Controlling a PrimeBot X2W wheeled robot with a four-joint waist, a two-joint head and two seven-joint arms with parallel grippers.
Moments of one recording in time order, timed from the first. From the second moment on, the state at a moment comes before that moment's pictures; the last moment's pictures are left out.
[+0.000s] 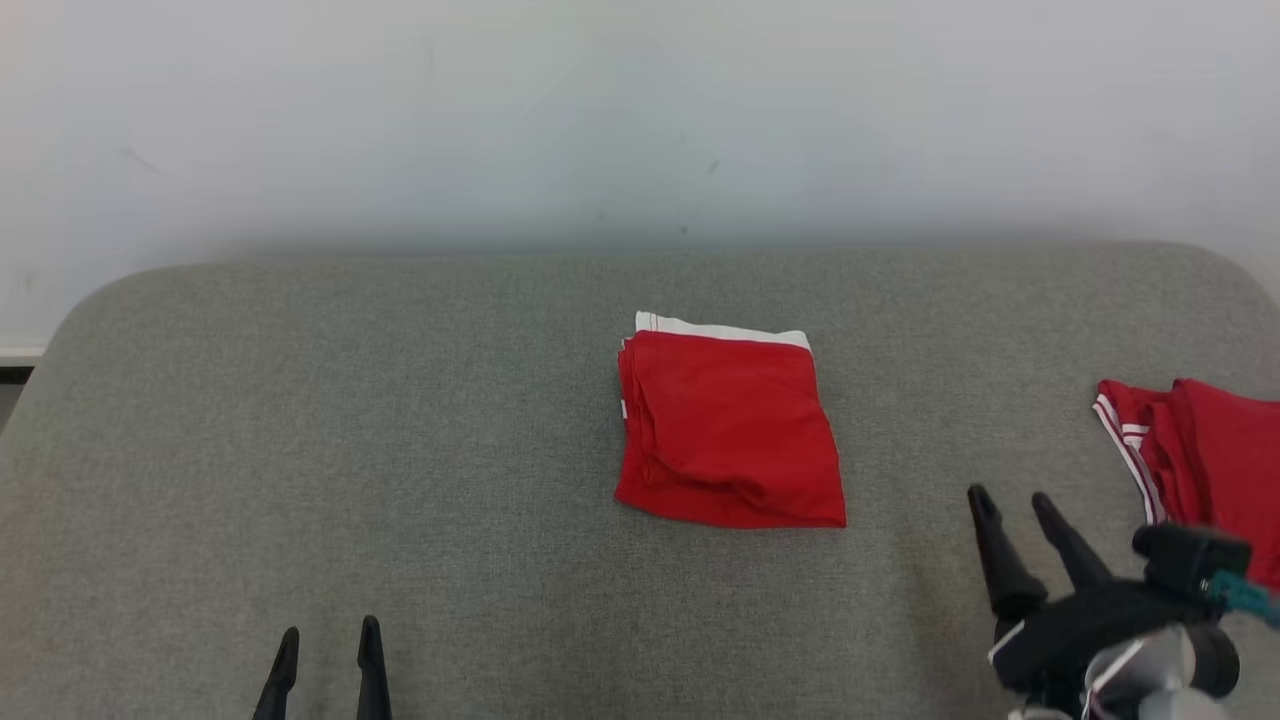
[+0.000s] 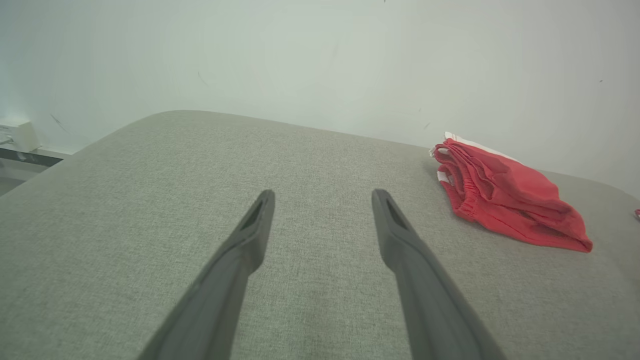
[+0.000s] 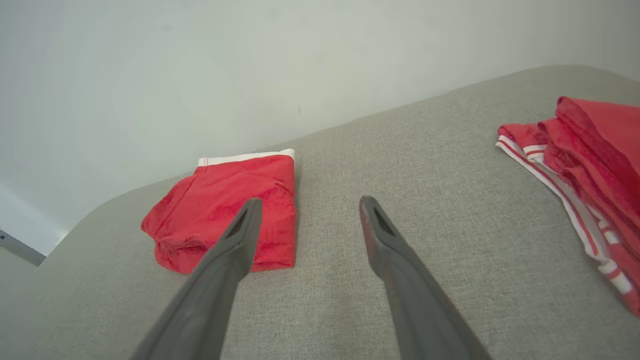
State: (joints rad) left arm 0.10 0.05 -0.01 0.15 -0.25 -0.06 -0.26; right arm -0.07 -0.12 0.02 0.19 0.46 0.13 0.03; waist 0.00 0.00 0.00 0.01
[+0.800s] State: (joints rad) left arm -0.06 0.05 -0.09 0.13 -0.32 -0.04 -0.26; right arm -0.65 -0.05 -0.20 0.40 0.20 0.13 0.78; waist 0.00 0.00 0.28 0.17
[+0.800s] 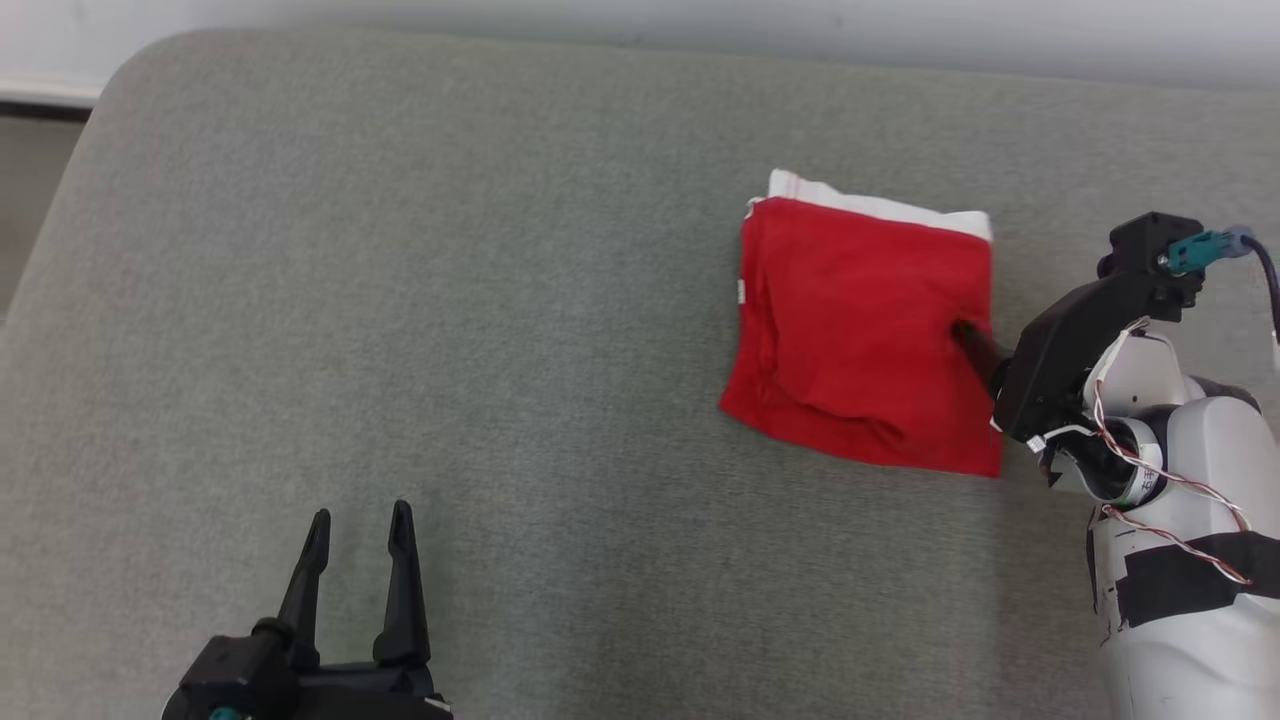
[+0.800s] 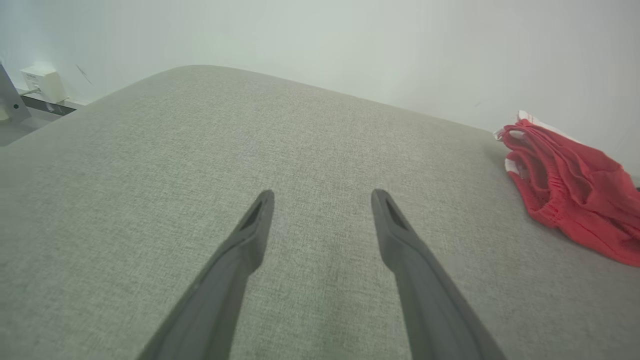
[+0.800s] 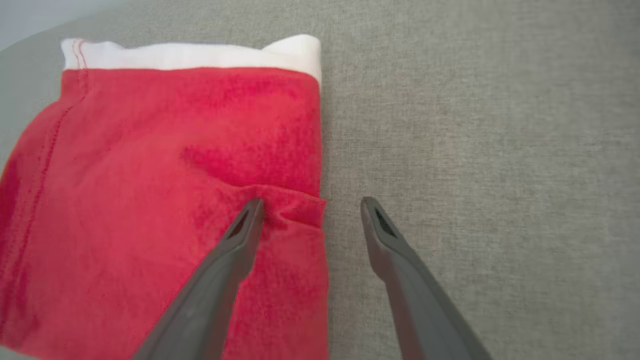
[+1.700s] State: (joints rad) left arm -0.07 0.05 -0.10 0.14 -0.33 -0.04 -0.26; right arm -0.66 -0.19 0.10 0.38 0.14 0.13 0.84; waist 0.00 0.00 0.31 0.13
